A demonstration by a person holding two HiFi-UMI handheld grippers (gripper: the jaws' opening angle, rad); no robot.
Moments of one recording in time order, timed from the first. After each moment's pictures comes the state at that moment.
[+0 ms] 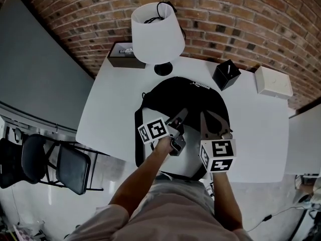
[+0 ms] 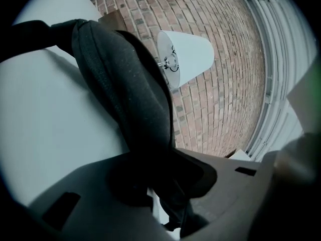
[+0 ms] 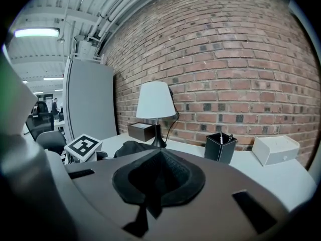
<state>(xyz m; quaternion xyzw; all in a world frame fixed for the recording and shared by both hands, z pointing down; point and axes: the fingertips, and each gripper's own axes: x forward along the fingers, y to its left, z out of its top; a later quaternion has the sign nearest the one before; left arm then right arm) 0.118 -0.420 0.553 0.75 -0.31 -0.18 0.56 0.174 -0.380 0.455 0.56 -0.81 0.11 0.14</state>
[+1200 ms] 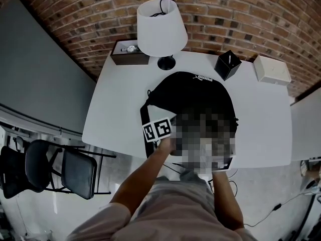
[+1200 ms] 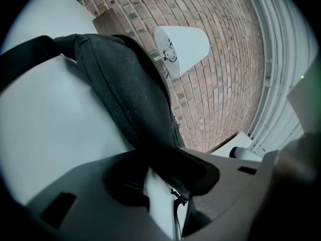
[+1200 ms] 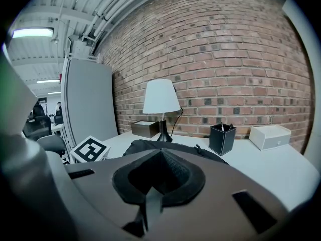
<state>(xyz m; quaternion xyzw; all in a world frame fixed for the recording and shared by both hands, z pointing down) 0.093 -0.375 0.581 0.78 -0.29 -0.09 0.55 0.130 -0.332 0.468 0.58 -0.79 0.14 0.14</state>
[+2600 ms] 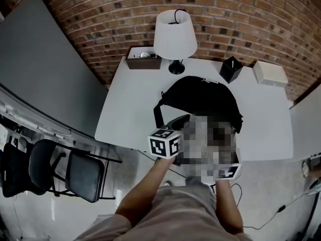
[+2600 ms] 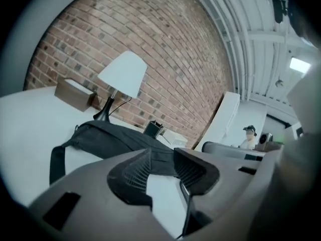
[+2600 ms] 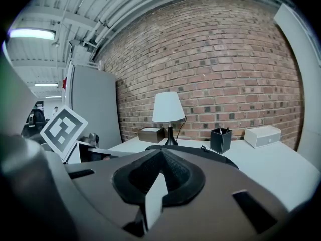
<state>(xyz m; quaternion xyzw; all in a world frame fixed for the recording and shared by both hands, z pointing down) 0.045 -0.298 0.472 0.89 -0.33 0.03 0.31 0.091 -0.261 0.429 0.60 -0.78 0.13 0.10</state>
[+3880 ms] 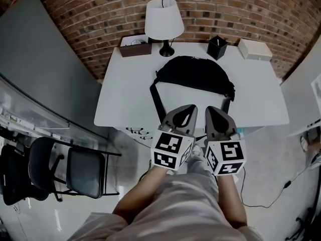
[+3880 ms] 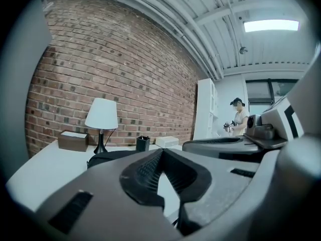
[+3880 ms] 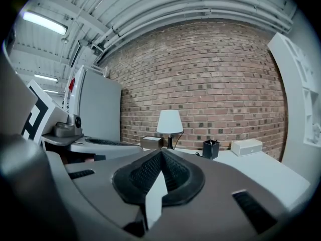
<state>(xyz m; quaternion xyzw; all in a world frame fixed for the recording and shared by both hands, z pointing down) 0.020 -0.161 0.385 0.94 -0.33 0.06 0.10 0.057 -0.146 0.377 0.64 -0.76 0.06 0.08</state>
